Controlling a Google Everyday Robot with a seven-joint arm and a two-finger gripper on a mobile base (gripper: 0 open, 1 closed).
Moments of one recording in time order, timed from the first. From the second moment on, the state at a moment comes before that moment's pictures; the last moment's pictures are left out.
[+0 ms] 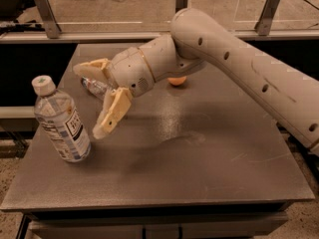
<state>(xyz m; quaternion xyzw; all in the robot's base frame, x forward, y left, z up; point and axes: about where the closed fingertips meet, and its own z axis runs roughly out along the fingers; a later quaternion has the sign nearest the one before) 0.464 0.153 0.932 -0.68 0.42 0.47 0.36</state>
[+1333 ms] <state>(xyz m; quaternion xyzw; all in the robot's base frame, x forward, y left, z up) 0.394 0.200 0.955 -0.66 0.36 0.55 0.36</state>
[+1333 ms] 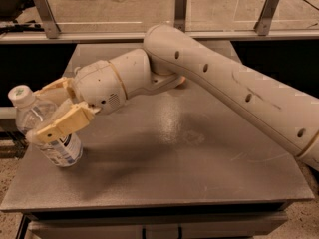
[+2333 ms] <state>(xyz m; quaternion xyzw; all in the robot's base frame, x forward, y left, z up) 0.437 0.177 0.971 -0.62 0.42 0.54 0.37</state>
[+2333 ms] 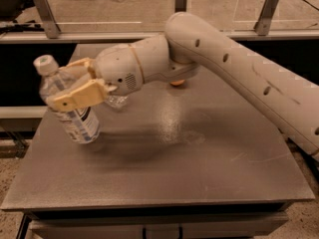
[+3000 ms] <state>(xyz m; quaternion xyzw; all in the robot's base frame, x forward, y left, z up) 0.481 0.136 0.998 -0.56 0.42 0.56 0.44</state>
